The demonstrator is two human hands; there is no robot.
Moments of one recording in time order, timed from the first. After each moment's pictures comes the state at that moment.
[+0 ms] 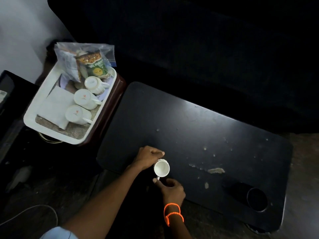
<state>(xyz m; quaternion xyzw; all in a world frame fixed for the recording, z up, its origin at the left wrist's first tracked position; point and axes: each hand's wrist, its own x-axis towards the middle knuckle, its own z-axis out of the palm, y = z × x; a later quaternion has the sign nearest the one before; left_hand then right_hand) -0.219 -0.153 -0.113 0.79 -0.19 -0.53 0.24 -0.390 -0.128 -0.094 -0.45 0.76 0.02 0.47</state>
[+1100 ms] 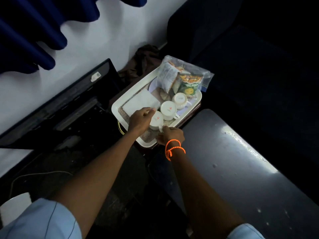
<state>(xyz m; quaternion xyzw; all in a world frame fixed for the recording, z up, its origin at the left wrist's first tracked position) 0.067 -0.040 -0.075 0.89 -0.02 -0.26 0.38 -0.028 -0.144 -0.075 -0.49 0.60 0.05 0.63</state>
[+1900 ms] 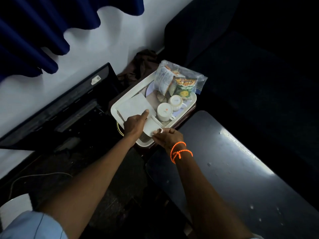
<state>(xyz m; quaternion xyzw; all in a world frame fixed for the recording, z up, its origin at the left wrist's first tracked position) 0.042 -0.036 -0.049 0.87 0.10 -0.23 0.43 -0.056 -0.157 -0.039 -0.33 0.49 0.07 0.80</state>
